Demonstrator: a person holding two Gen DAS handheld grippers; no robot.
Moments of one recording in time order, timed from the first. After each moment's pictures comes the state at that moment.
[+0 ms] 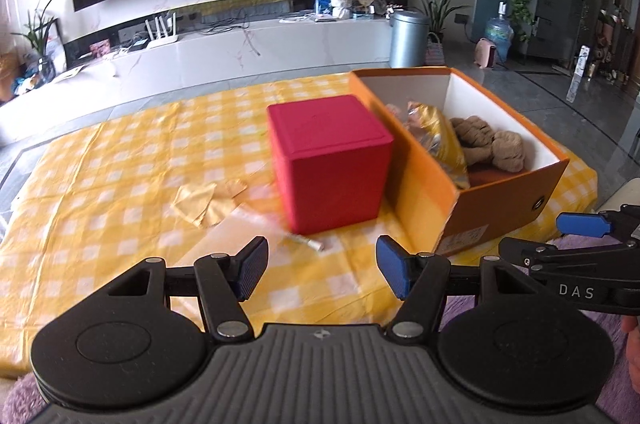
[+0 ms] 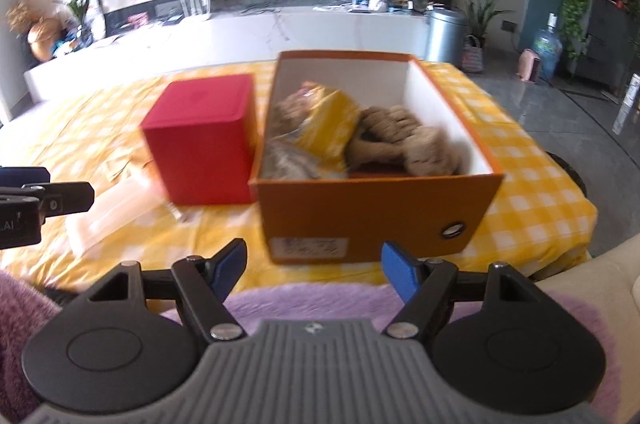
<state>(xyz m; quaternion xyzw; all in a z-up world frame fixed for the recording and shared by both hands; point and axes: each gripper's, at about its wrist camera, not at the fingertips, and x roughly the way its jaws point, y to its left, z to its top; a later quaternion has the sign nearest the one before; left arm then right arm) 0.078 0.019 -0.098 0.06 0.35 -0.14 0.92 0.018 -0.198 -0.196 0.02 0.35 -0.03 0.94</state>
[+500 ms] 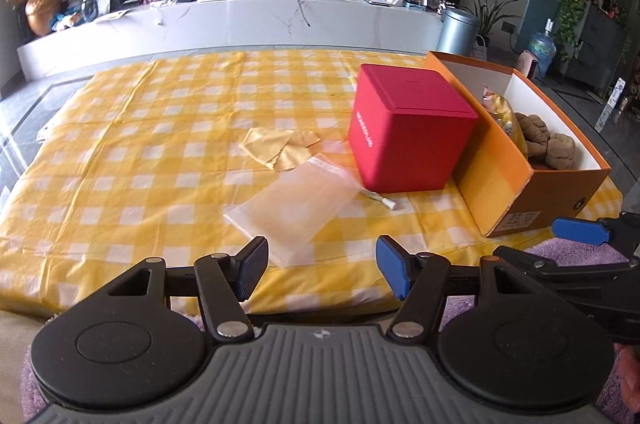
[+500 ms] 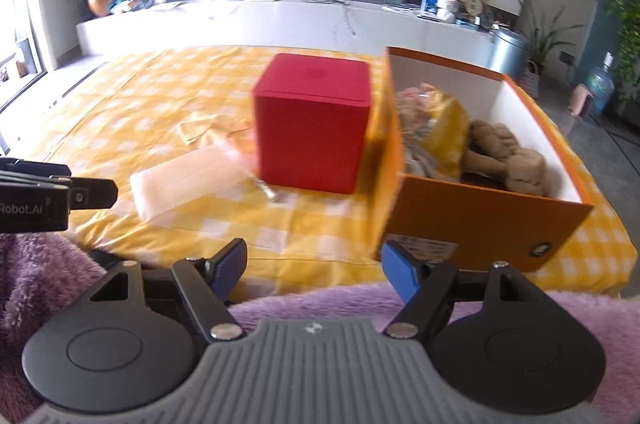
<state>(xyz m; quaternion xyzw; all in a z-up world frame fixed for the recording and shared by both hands) 0.067 0.102 -0.110 -0.01 0.39 -0.09 0.92 0.021 -0.115 -0.204 -0.04 0.36 0.05 0.93</state>
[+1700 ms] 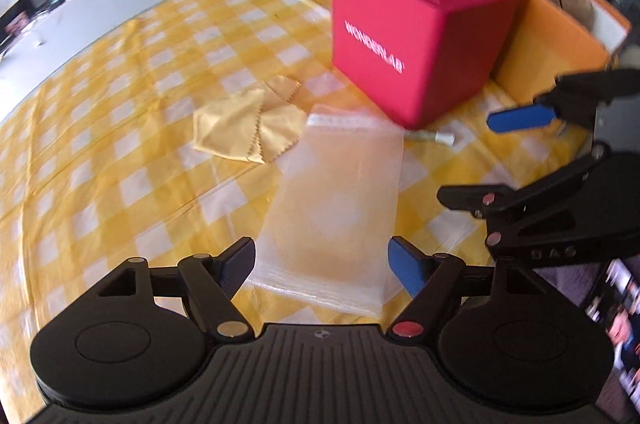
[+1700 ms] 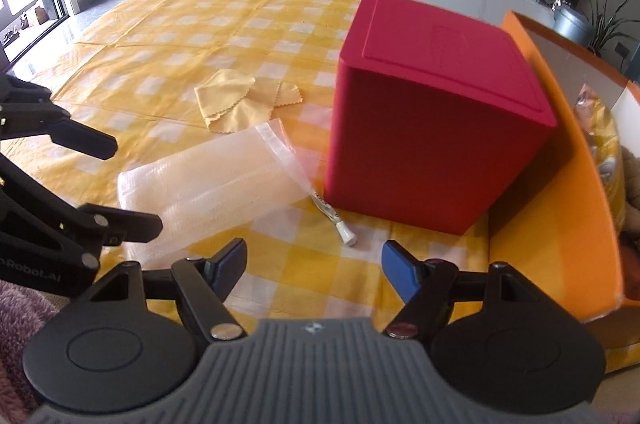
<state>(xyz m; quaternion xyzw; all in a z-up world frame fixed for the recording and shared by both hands) 0.198 0.106 -0.183 0.19 0.48 -0.25 0.82 0.153 -0.050 -0.264 -0.06 0.44 0.10 0.89</state>
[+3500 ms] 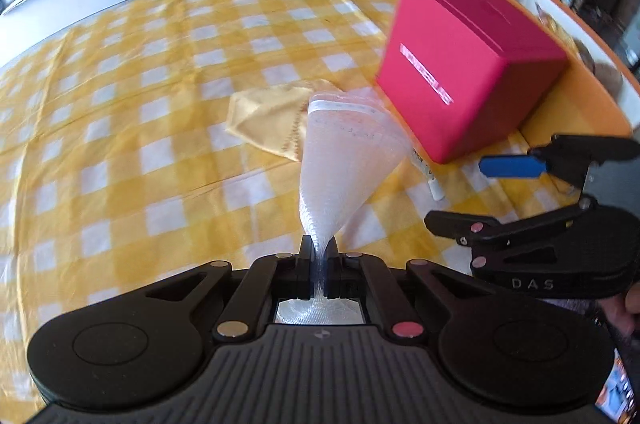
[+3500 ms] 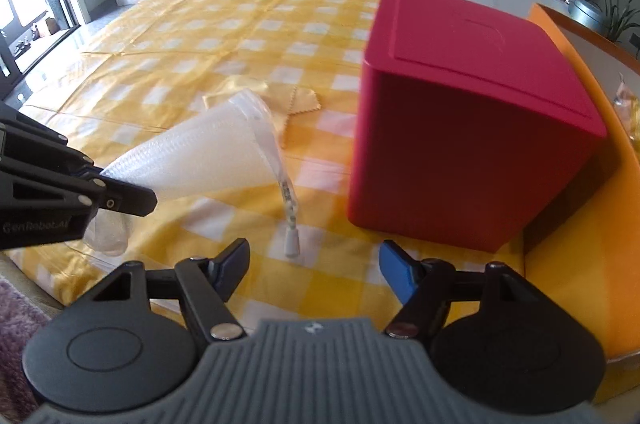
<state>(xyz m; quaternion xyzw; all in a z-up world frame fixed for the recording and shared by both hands) 0.207 0.143 -0.167 0.07 0.49 -0.19 0.85 0.166 -0.048 -0.267 -0.04 0.43 0.13 0.89</state>
